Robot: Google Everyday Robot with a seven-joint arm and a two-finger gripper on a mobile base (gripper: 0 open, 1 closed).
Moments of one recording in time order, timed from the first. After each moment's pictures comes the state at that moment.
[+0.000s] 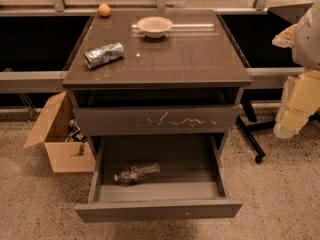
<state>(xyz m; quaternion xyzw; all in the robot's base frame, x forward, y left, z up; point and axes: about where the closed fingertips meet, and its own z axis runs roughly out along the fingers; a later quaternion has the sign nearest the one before) 0.438 -0.214 0.984 -0.60 0.78 -0.04 0.17</state>
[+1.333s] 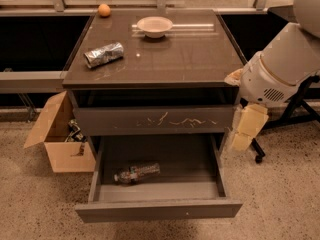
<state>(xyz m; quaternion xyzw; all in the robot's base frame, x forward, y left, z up) 0.465 -0.160 0.885 -0.63 0.75 0.07 0.18</state>
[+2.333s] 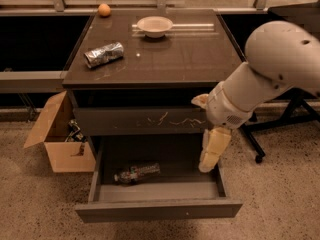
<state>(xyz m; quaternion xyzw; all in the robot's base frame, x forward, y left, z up) 0.477 -0.106 0.810 -0.68 0.70 0.12 0.19</state>
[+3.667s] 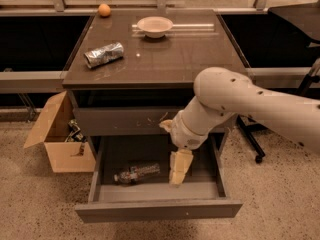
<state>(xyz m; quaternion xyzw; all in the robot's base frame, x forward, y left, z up) 0.484 -0.030 0.707 -0.72 0.65 0.16 0.17</state>
